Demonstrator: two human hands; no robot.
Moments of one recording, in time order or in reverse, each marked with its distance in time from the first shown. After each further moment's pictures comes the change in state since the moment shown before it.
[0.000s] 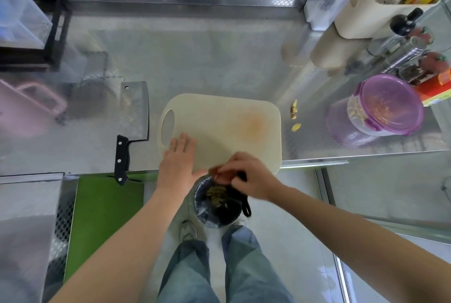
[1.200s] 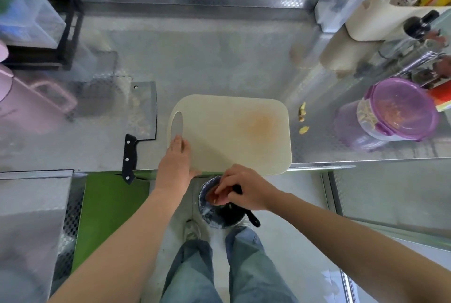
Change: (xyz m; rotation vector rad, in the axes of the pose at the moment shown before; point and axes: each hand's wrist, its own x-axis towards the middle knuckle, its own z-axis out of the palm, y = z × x) left_hand -0.002 -0.014 -0.010 -0.027 -0.029 -0.070; right_hand 0.003 -0.010 0.021 -0.046 -0.158 -0.051
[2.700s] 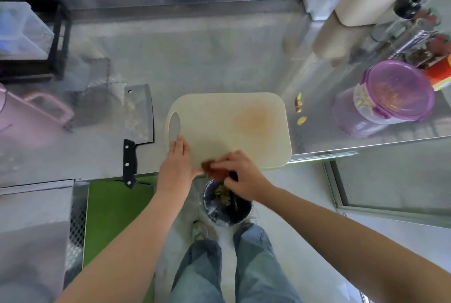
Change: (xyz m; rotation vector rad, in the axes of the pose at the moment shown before) left_hand 0.000 -0.002 0.008 0.100 0.000 0.043; right_hand 0.015 0.004 0.018 0.052 0.256 0.074
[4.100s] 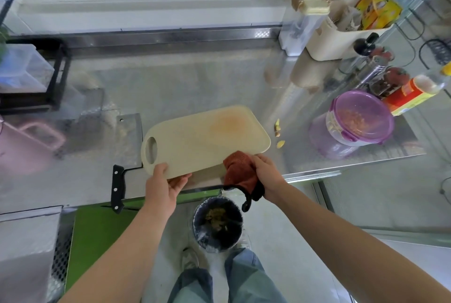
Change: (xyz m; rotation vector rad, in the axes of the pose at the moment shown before) left_hand 0.001 0.027 -0.040 -2.092 0.114 -0.734; right_hand -0.001 0.000 -0.081 1.070 0.415 0.753
